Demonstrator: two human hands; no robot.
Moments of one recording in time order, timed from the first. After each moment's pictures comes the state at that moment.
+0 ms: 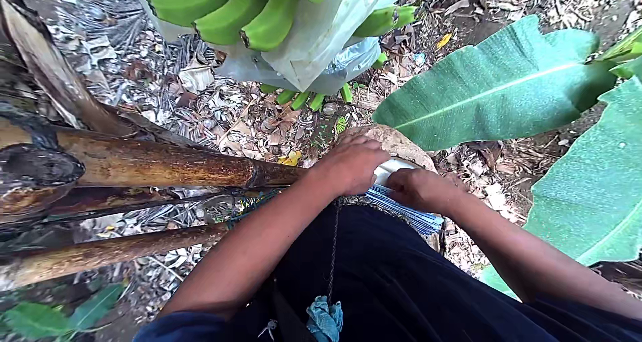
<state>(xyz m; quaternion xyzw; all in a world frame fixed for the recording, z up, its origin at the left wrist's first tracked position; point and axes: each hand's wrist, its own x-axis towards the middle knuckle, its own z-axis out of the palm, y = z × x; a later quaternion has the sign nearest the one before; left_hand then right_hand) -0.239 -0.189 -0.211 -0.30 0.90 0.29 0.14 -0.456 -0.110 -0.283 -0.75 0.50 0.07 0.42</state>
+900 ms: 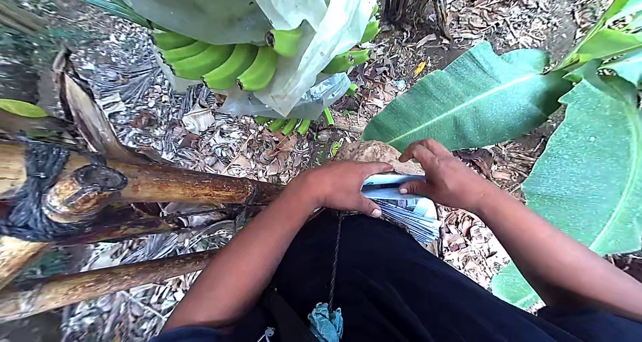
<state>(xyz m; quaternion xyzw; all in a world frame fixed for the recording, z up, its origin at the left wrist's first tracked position) -0.241 -0.181 -0.157 -0.30 0.84 0.44 0.14 -0.496 -0.111 -0.210 -0.75 0.58 -0.11 0.31</state>
